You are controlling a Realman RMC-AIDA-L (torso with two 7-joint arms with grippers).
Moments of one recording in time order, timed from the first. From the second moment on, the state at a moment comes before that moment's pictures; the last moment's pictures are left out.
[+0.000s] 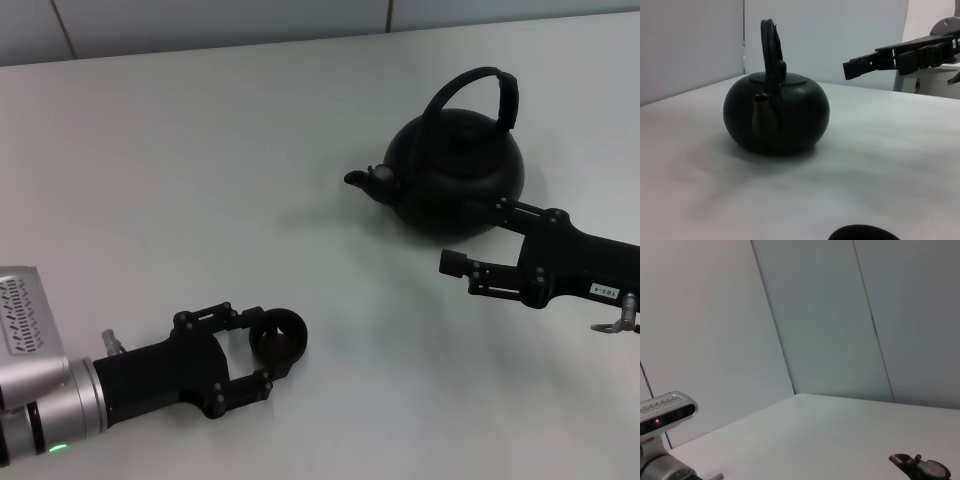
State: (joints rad) left arm -0.44 -2.07 1.35 0.23 1.37 1.29 -0.73; right arm 0.30 2.08 -0.62 -0.54 -1.82 -1.65 1.12
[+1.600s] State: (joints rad) left arm -0.35 -2.06 1.40 0.41 1.37 1.39 -0.81; right arm 0.31 2.08 -0.63 -0.54 -1.83 -1.65 1.14
